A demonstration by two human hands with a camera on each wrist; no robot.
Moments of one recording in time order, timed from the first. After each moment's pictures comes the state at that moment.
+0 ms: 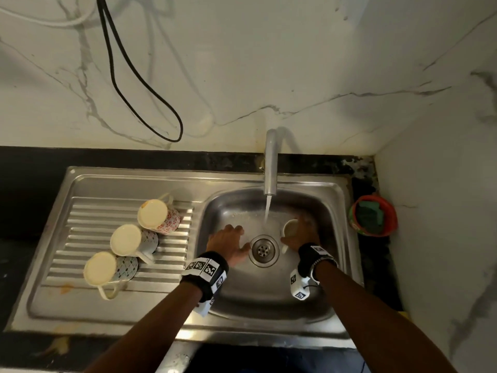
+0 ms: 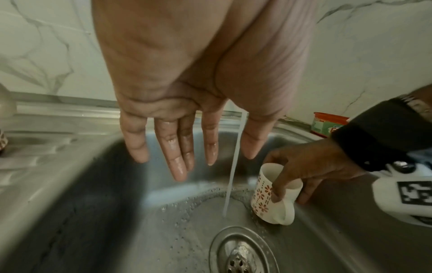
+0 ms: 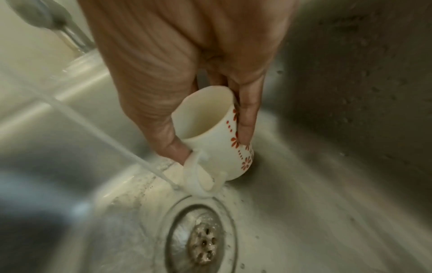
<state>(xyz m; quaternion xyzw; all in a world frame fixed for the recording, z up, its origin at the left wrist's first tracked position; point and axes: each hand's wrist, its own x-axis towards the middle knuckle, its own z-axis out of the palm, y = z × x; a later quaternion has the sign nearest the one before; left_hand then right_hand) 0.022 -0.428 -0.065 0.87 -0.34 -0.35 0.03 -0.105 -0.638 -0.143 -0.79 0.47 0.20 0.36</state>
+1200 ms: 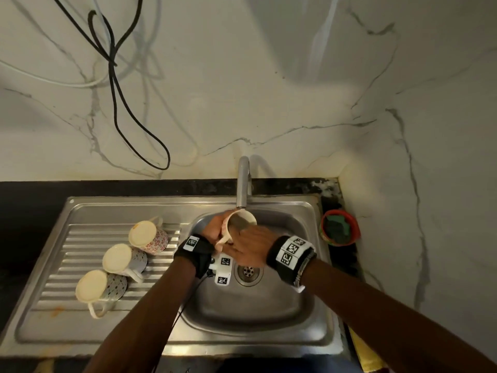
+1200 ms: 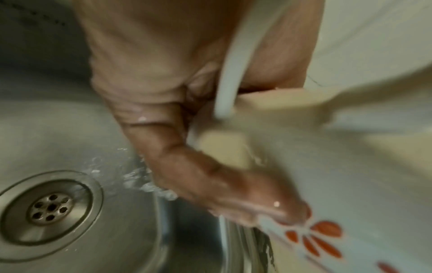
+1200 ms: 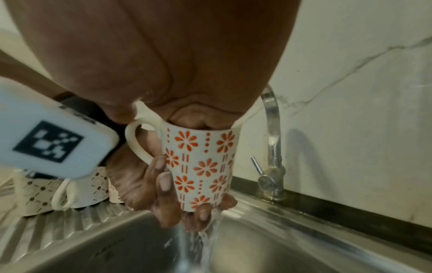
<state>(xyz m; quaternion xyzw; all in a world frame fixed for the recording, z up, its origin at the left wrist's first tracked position) 0.045 -0.488 -0.012 0.63 0.07 -0.52 0.58 -0.082 -0.583 0.068 -0.94 0.07 0.13 0.29</state>
